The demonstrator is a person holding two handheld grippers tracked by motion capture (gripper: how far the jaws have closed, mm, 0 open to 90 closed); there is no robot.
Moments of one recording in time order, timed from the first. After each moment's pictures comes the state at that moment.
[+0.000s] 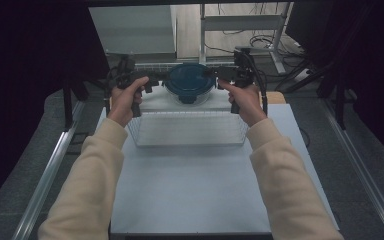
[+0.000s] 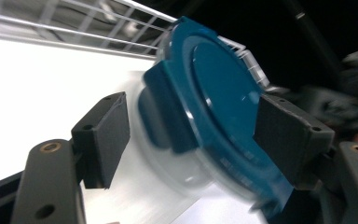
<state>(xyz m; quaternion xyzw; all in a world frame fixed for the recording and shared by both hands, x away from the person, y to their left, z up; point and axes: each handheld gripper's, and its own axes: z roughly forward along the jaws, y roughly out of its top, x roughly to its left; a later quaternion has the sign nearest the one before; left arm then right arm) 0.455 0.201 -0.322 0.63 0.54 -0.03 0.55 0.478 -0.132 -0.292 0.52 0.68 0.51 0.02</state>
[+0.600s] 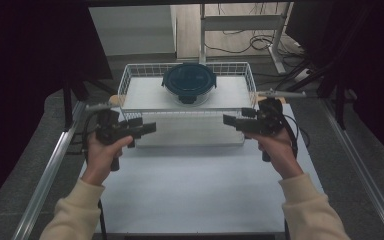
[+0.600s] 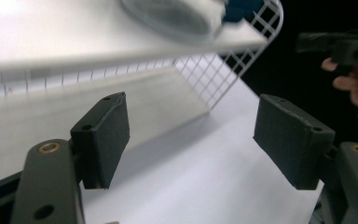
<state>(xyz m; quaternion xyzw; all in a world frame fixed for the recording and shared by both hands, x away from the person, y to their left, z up) 0.309 0.212 -0.374 0.70 0.47 0.06 0.54 0.354 -0.194 -0.332 0.41 0.75 0.52 0.10</state>
